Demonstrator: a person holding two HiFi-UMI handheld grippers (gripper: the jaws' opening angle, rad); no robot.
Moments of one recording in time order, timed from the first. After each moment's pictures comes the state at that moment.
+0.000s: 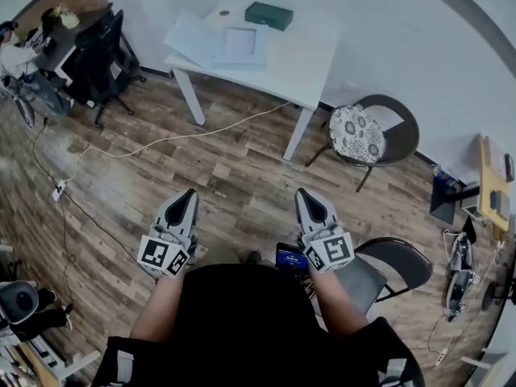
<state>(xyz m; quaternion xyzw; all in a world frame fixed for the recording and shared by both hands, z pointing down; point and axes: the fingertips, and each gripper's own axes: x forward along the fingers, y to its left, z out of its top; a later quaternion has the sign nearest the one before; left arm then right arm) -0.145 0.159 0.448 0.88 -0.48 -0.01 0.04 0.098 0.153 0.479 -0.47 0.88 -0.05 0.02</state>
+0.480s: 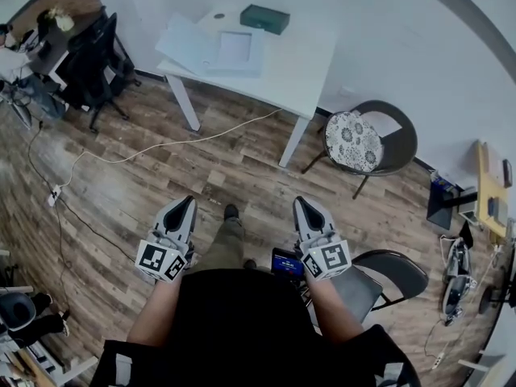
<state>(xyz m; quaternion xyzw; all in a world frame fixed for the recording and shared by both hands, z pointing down) -0.135 0.127 0.465 0.88 -0.47 0.00 0.06 0.111 0.127 0.496 -0.48 0.88 -0.07 0.02</state>
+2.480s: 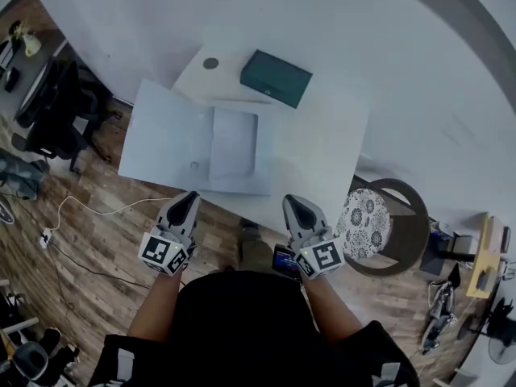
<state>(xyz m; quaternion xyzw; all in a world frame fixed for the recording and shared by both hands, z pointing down) -0.158 -0.437 0.501 0.88 -0.46 0.02 0.10 0.050 -0.432 0.494 -0.44 0.90 -0.07 -0.02</state>
